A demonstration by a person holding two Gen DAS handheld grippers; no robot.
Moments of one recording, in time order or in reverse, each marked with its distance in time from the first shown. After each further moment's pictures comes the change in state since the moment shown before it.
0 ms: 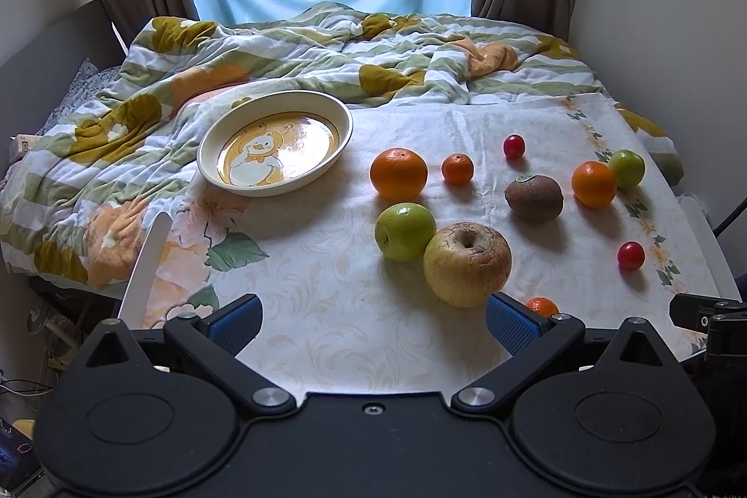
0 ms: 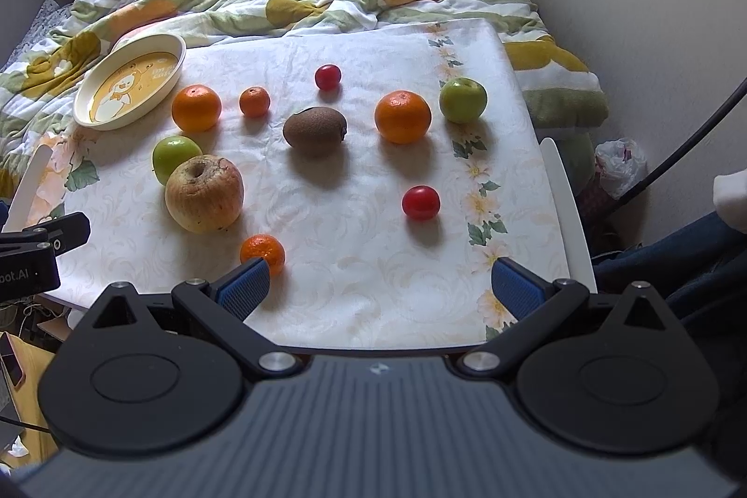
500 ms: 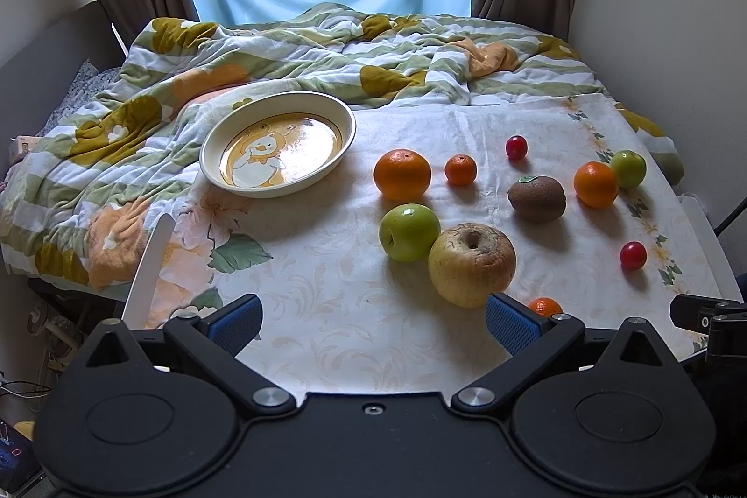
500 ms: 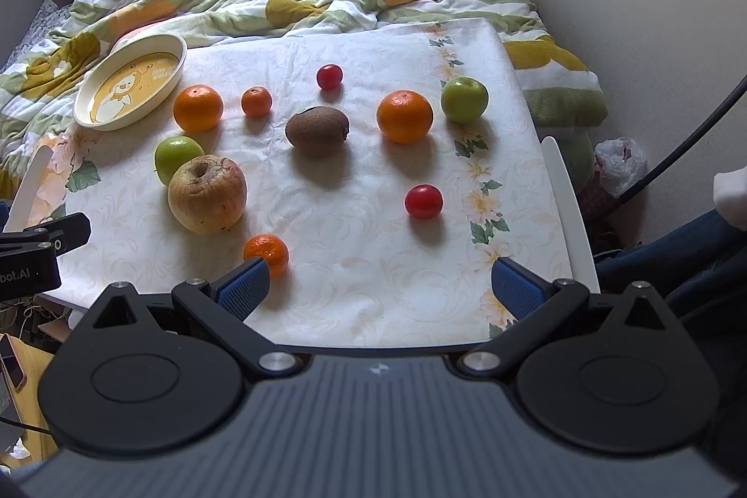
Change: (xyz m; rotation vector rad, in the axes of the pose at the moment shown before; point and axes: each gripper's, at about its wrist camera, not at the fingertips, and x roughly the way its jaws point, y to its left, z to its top) left arm -0.001 0.002 0.000 0.002 -0.005 0.000; right arm 0.000 0.001 0.000 0.002 -0.002 0.001
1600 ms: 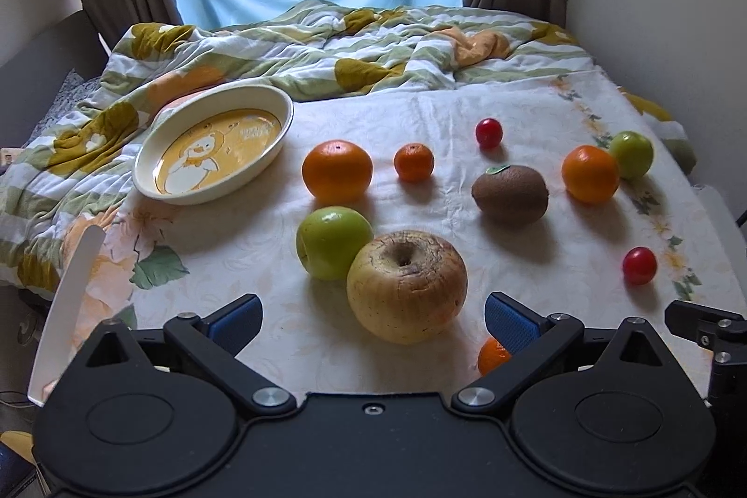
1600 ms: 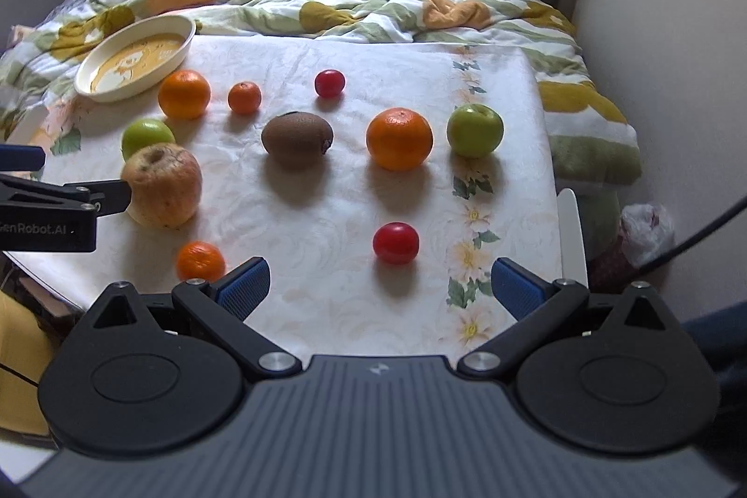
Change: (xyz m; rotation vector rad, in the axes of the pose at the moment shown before) left arm 0.073 -0.067 -0.002 0.022 -0.005 0.034; right arm 0.061 -0.045 0.003 -0.186 -0.087 0.083
